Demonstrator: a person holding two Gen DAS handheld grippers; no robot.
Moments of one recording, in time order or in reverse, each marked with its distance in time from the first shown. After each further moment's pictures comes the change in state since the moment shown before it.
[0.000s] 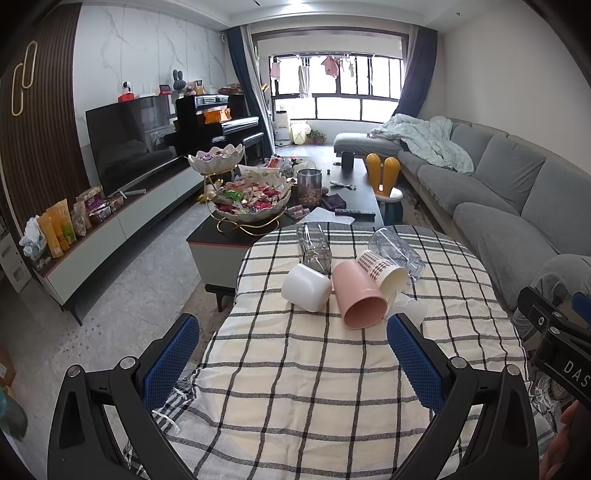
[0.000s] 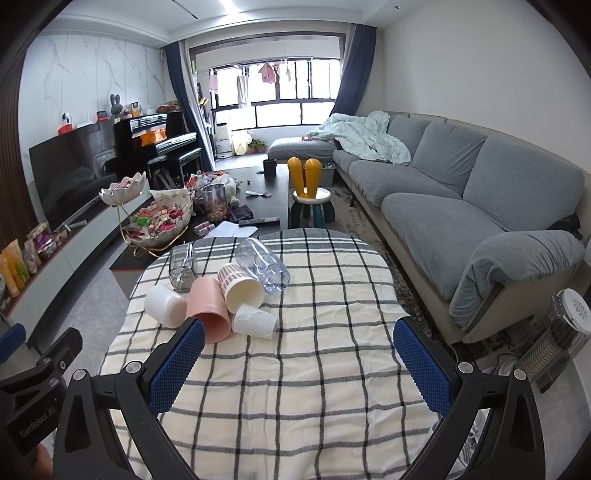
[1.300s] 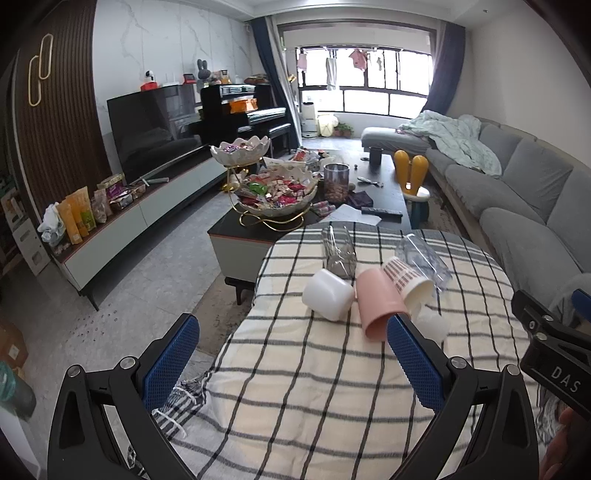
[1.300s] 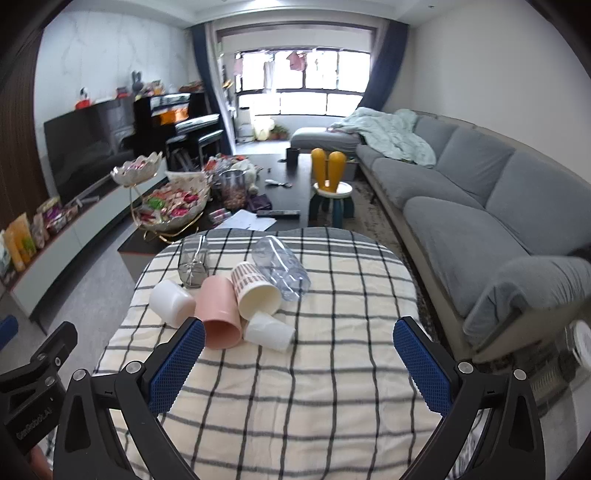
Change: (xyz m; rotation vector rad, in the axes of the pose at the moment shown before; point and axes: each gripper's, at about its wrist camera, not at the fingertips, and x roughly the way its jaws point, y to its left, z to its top) left arm 0.031 0.003 0.022 -0.063 0.049 0.100; right arm 0.050 0.028 0.034 -0.124 0.066 0.068
